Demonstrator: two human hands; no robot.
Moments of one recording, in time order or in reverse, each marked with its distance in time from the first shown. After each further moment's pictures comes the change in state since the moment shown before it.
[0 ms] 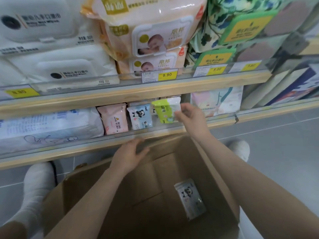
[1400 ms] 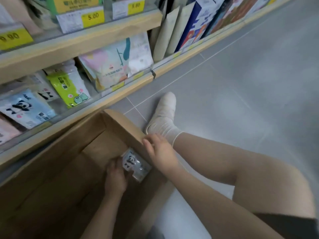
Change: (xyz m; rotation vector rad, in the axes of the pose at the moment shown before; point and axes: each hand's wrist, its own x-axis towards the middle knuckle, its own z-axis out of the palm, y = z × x) left_hand -0.062 0.032 0.211 0.045 -0.293 -0.002; right_hand -0.198 0.092 -0.056 -0.474 0.148 0.328
